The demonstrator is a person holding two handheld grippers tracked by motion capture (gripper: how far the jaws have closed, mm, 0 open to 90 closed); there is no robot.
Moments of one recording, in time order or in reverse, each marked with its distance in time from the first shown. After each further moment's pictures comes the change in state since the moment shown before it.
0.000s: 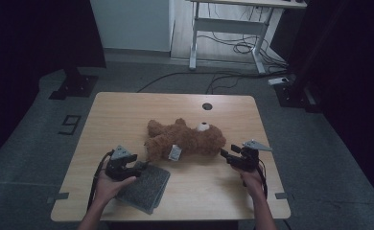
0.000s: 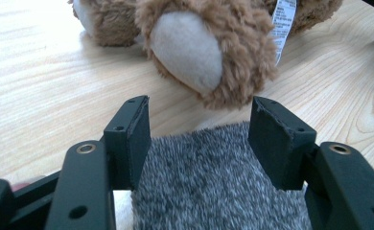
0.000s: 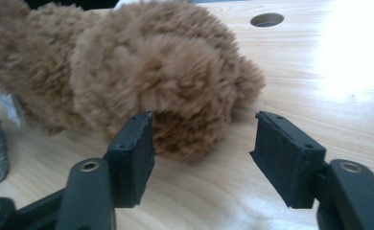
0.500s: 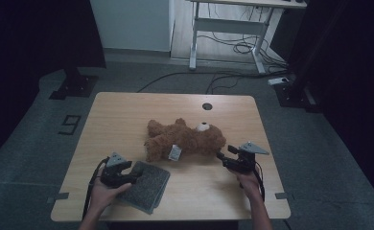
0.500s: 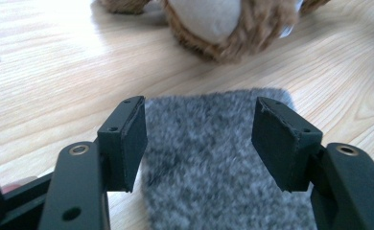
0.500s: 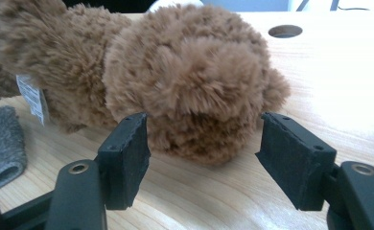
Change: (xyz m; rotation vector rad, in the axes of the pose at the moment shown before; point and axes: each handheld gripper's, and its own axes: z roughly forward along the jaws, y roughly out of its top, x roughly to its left) left arm 0.004 -0.025 -0.006 0.042 0.032 -0.019; right arm 0.014 -0.002 0.001 -0.042 0.027 -0.045
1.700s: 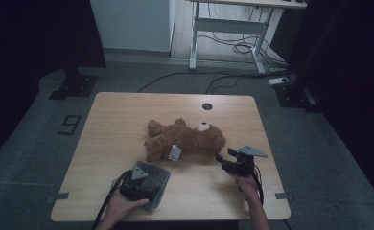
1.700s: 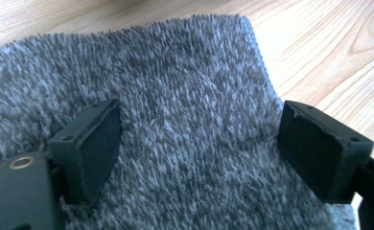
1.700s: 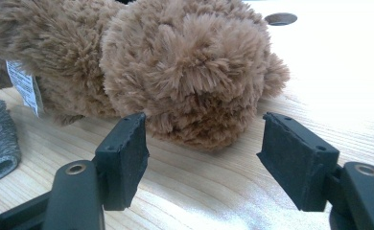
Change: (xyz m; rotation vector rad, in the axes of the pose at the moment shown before) left arm -0.056 -0.021 0.041 0.137 0.007 0.121; right arm 0.006 -0.008 -0.001 0.025 -0.042 0.011
